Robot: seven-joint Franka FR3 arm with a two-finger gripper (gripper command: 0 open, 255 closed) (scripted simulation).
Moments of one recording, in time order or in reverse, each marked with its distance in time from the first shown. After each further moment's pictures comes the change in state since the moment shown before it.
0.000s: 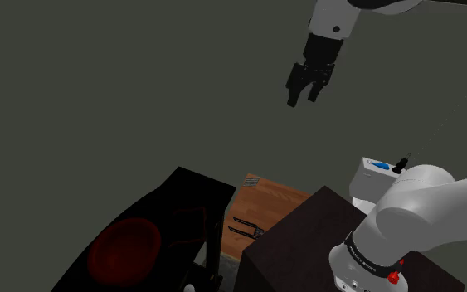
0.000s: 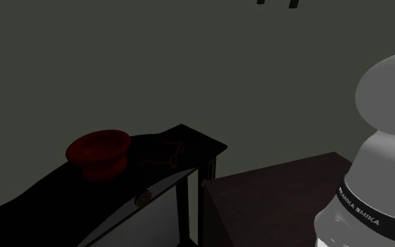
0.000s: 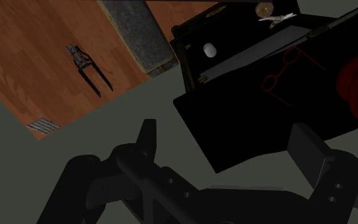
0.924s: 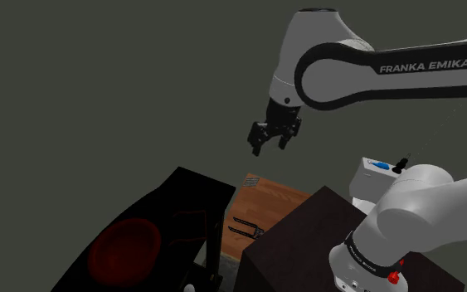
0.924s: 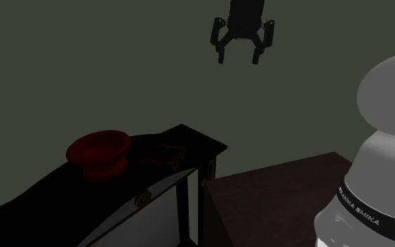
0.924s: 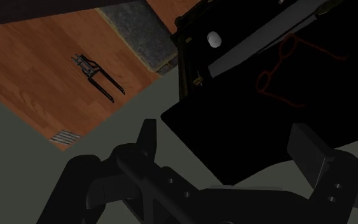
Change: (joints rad) arm 0.025 0.004 0.252 -0.318 0.122 0.382 0.307
